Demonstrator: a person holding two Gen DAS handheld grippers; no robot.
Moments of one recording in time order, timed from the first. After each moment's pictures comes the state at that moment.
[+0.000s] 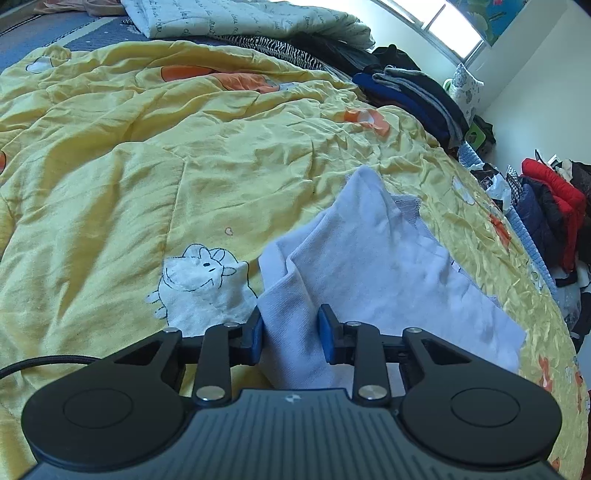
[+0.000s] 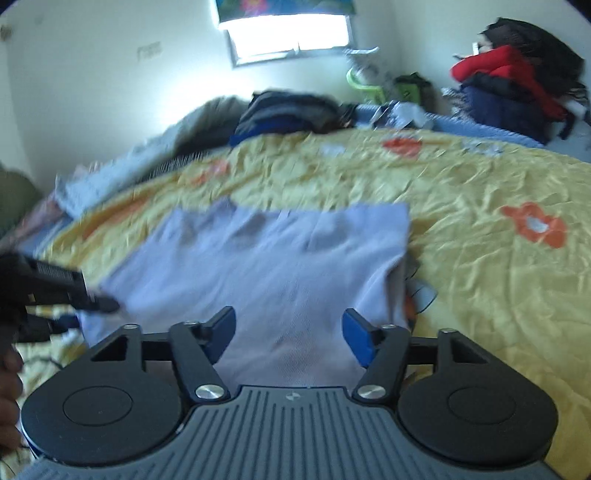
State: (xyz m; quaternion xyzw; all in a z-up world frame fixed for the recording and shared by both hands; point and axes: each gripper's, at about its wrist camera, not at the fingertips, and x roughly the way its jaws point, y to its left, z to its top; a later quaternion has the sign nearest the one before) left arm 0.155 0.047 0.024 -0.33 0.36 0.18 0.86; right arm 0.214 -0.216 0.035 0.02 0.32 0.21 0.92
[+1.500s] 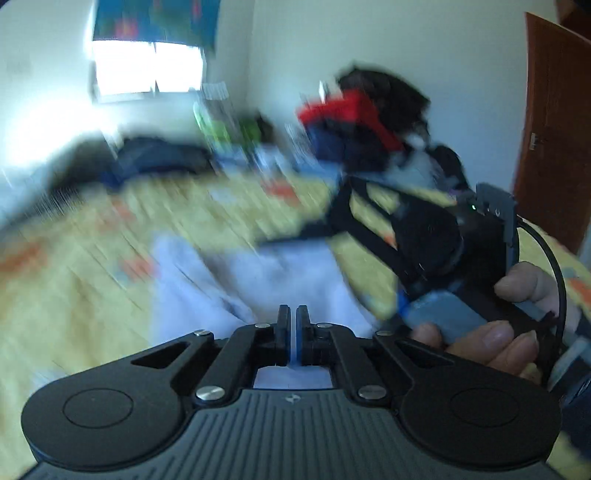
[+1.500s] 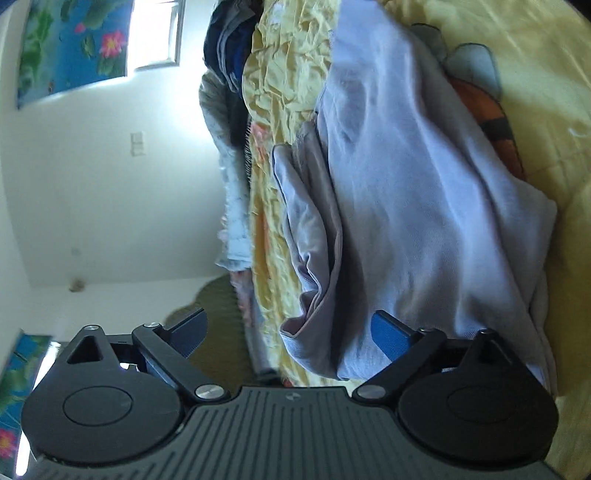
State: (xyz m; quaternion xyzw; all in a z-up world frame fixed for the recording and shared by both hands) left arm 0.104 -0.098 0.083 0.01 0.22 -0.09 0.97; right arm 0.281 -0.261 -0.006 0.52 0.51 0.32 0.60
